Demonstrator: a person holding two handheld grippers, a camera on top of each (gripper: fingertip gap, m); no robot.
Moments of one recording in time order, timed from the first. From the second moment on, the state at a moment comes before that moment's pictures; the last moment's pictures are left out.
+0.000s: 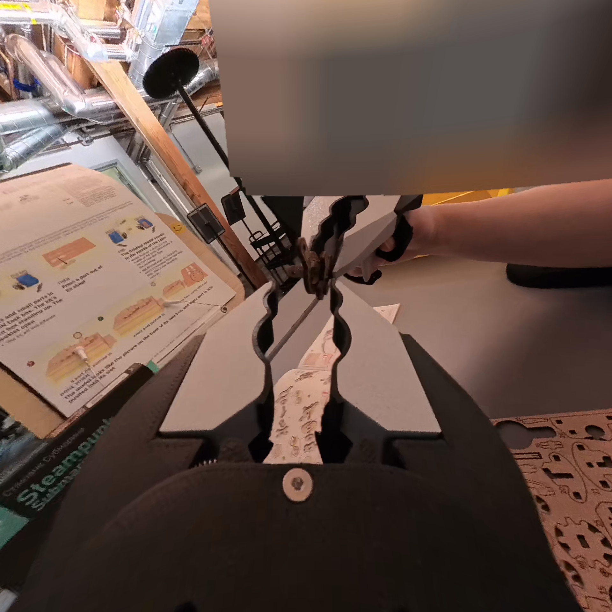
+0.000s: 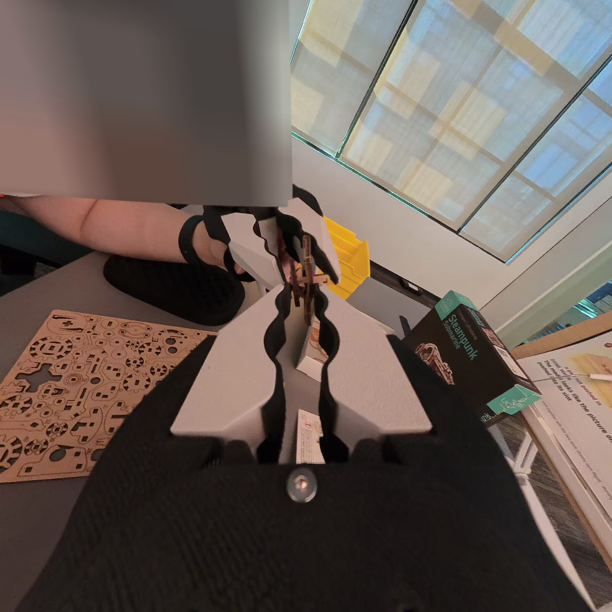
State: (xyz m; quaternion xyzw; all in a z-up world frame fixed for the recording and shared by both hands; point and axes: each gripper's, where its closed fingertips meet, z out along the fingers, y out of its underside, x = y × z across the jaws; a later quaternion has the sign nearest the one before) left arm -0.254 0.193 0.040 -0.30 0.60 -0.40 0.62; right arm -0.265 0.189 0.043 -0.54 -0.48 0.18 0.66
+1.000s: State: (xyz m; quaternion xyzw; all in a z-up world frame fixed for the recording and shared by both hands) left arm -0.251 0.194 0.022 -0.19 0.64 -0.19 0.72; right arm -0.264 0.182 0.041 -0.53 -0.53 0.13 0.66
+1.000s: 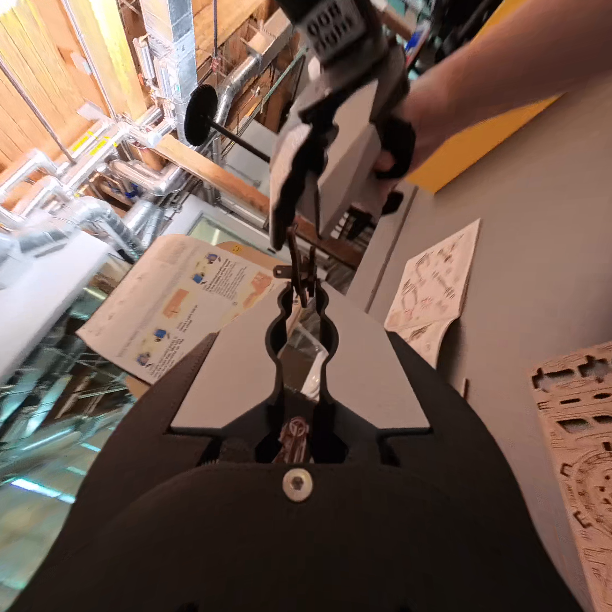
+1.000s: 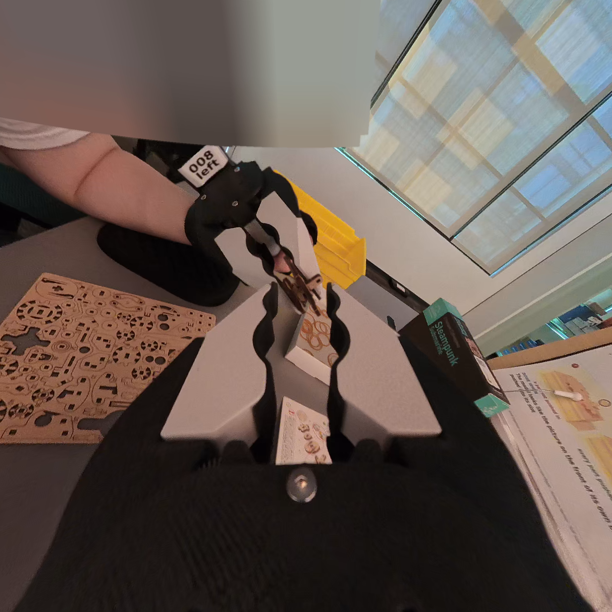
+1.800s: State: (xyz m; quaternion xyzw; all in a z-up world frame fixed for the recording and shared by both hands) left arm -0.247 0.178 -0.010 -0.17 0.71 -0.20 0.65; right arm -0.263 0.178 0.002 -0.58 -0.64 -0.07 0.51
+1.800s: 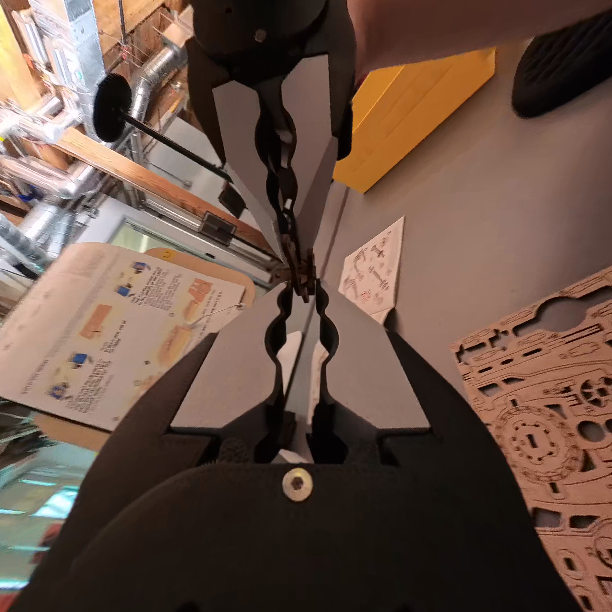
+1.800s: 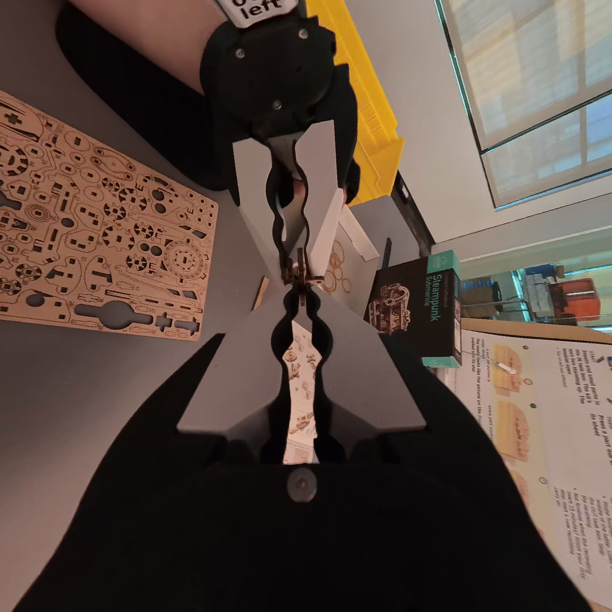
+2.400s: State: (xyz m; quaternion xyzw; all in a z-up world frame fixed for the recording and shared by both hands) left arm -0.251 0.146 -0.014 -0.24 0.71 -0.43 0.50; right arm -0.242 0.134 0.016 -0.61 -0.58 0.19 0.51
